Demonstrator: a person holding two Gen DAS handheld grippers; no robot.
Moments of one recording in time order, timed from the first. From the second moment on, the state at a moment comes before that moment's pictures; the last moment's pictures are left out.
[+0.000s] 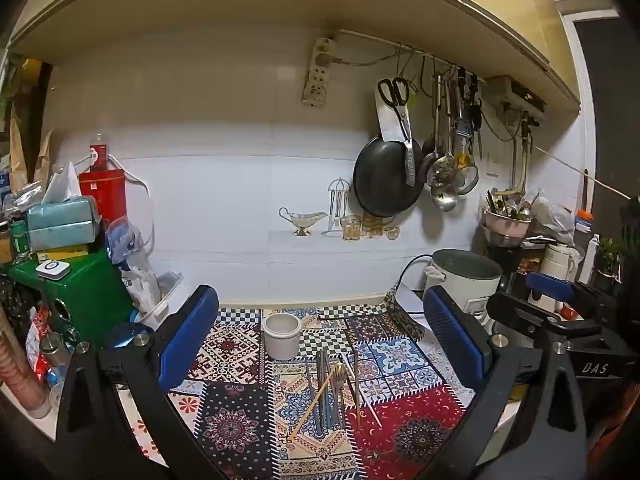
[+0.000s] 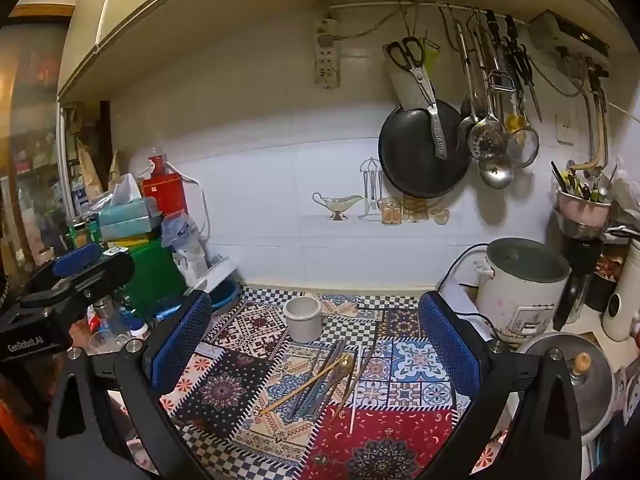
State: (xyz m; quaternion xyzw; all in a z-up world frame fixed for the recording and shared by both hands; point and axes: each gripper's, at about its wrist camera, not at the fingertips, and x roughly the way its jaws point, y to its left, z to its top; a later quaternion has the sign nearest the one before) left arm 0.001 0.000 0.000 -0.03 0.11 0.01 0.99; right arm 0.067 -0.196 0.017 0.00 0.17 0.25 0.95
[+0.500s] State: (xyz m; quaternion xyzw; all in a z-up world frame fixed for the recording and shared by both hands) left arm 0.003 0.005 -0.005 -0.04 0.12 0.00 0.99; right arm 0.066 -0.190 0.017 0.01 0.18 0.25 0.95
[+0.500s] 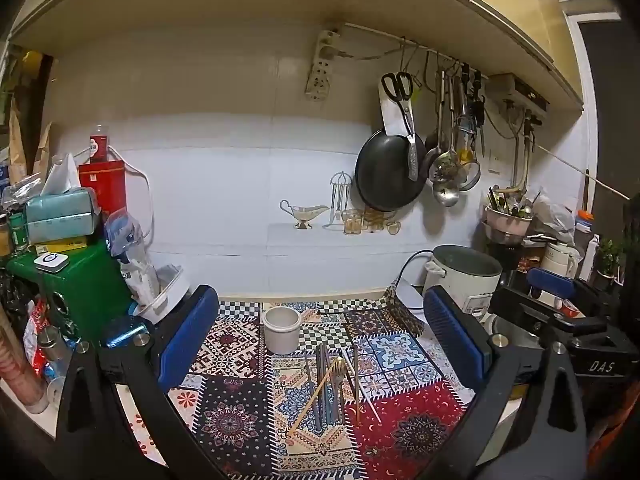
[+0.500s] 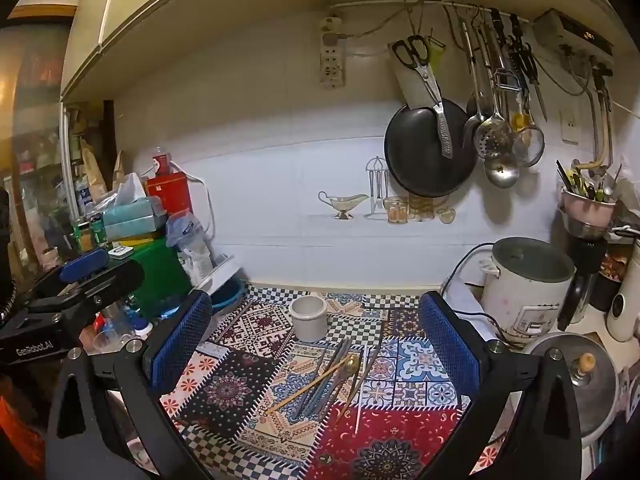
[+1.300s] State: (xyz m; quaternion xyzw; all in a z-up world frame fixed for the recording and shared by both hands) left arm 0.005 0.008 -0.008 -0.04 0.13 0.00 0.99; right arm 0.064 -0.186 0.017 0.00 0.18 0.26 0.95
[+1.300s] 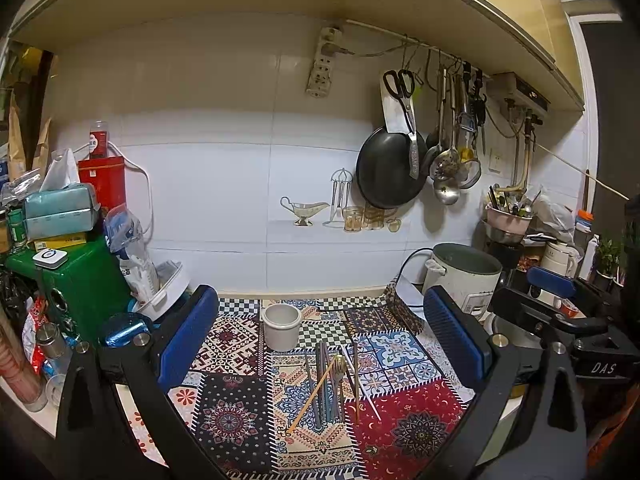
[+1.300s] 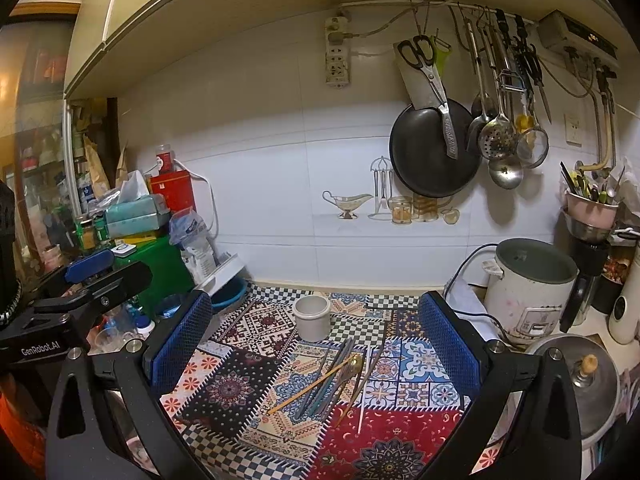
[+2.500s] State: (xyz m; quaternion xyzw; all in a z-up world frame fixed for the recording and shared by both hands) left arm 0.009 0.008 -0.008 -0.05 0.13 0.00 0.99; right arm 0.067 -0.188 0.018 0.00 0.18 0.26 0.95
